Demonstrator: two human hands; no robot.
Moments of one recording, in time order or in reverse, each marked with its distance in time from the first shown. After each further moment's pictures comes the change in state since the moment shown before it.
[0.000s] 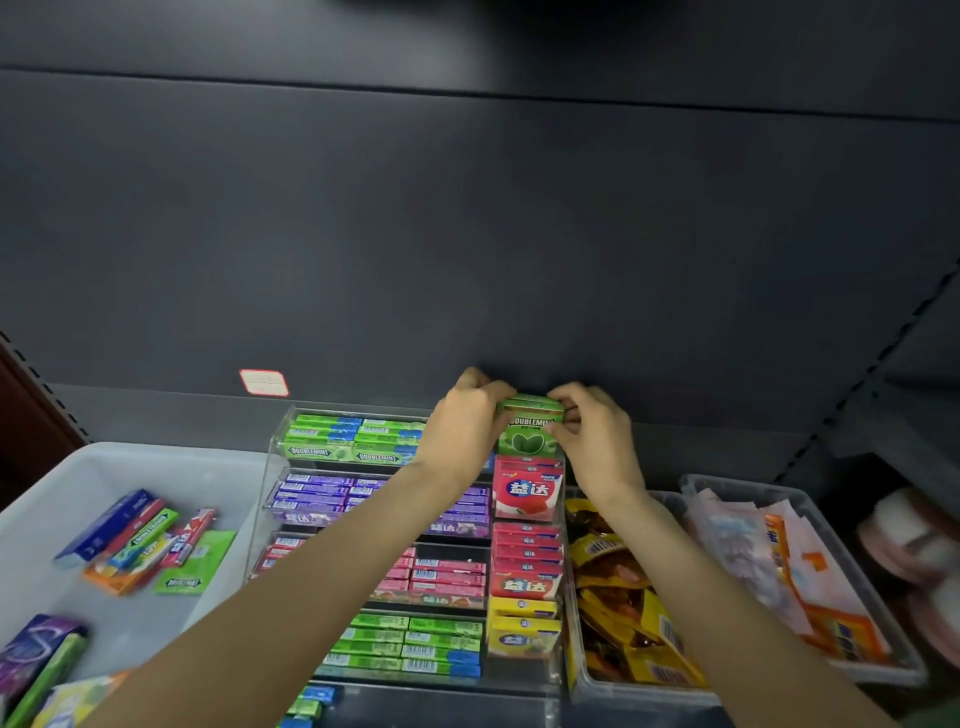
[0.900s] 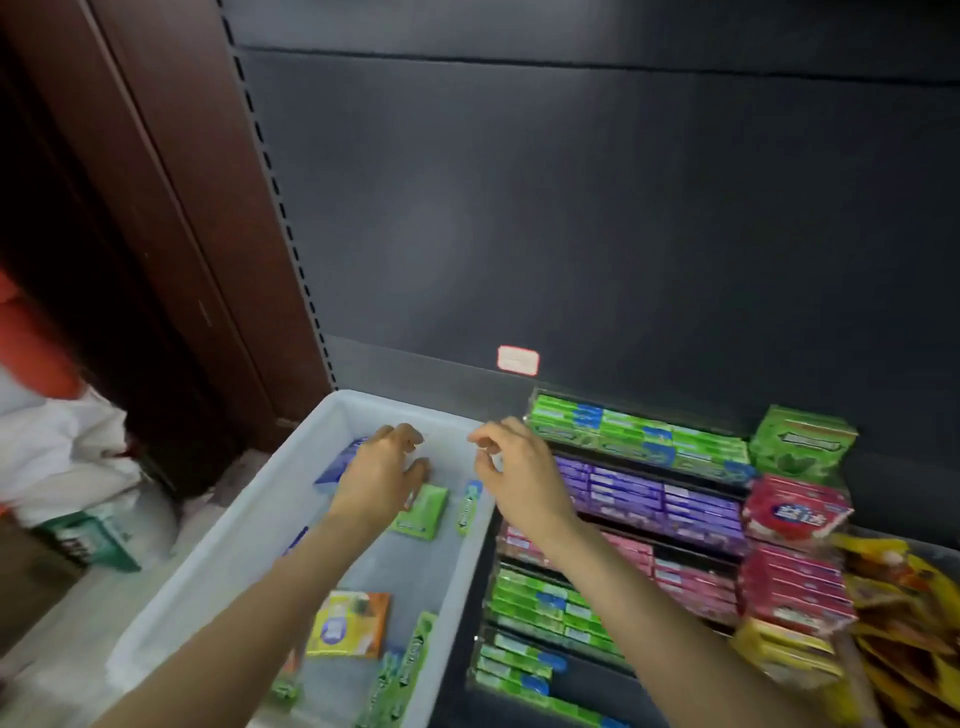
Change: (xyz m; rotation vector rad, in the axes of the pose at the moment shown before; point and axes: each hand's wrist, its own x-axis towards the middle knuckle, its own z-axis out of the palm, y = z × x) left_hand -0.152 -0.248 -0.146 0.072 -0.024 -0.540; right_hand -0.059 -0.206 0.210 0.149 -0.379 -0.285
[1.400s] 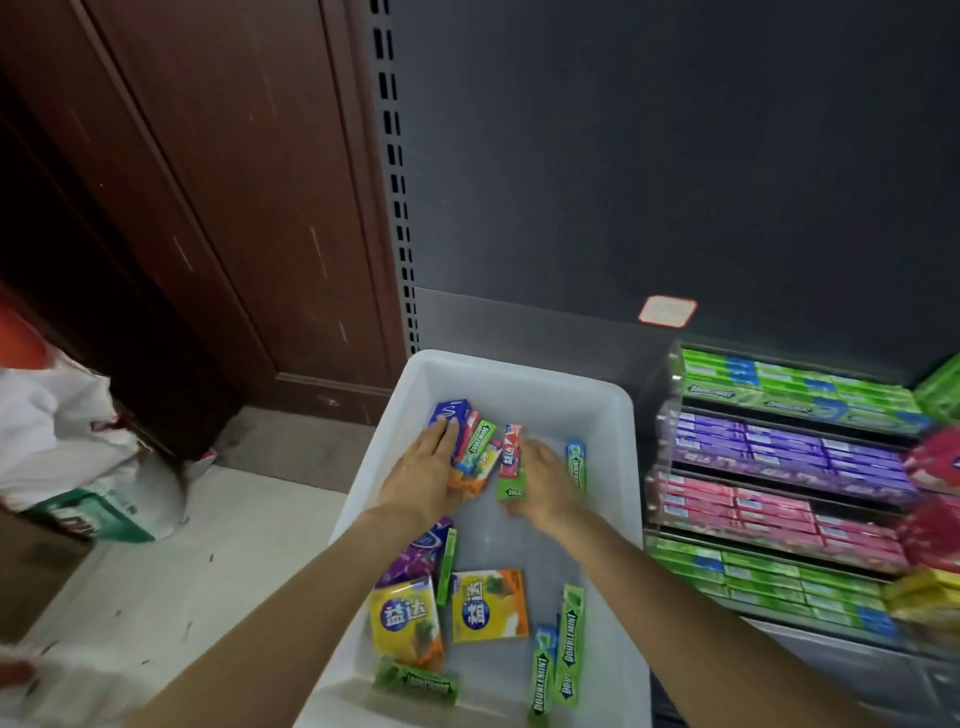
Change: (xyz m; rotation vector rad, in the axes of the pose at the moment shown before) left_hand 0.028 -0.144 0.001 0.180 -0.469 0.077; right_hand 0.025 0.000 0.171 -0.234 -0.364 0.485
